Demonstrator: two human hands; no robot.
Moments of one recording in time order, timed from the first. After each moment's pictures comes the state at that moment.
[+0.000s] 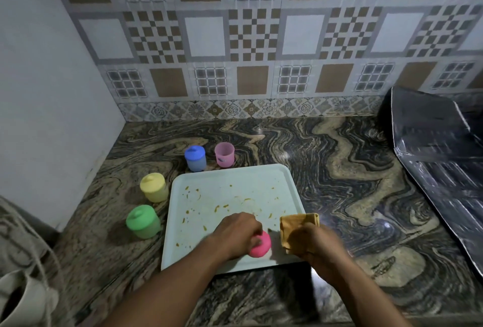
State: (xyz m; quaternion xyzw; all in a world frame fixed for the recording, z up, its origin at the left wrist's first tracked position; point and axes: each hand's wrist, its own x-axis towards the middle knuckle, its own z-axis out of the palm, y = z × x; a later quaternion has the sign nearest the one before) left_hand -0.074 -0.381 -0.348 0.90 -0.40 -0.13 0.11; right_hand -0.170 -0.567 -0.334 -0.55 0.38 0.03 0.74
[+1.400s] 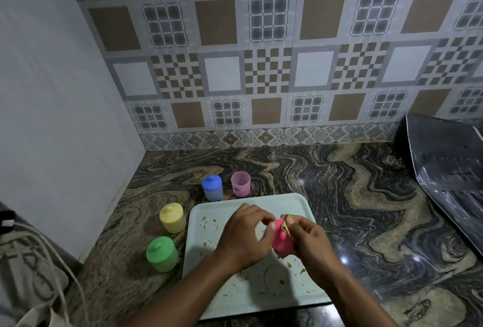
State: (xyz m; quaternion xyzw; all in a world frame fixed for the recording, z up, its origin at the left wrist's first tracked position) left_hand -0.054 -0.369 -0.293 0.85 -0.36 0.13 0.36; right_hand -0.113 -0.530 -0.304 -0.58 0.19 -0.01 0.80
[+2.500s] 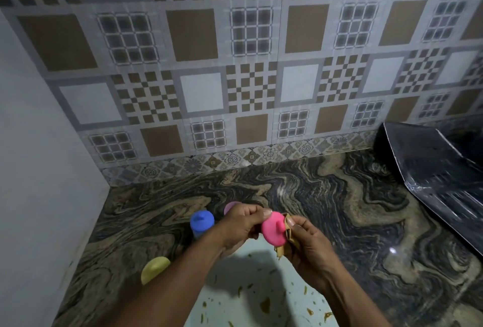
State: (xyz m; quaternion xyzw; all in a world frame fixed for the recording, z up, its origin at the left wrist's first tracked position) left_hand 0.082 -0.376 -0.271 0.64 -0.20 -0.38 0.64; right_hand -0.034 -0.516 -0.290 -0.42 0.20 -0.07 0.88
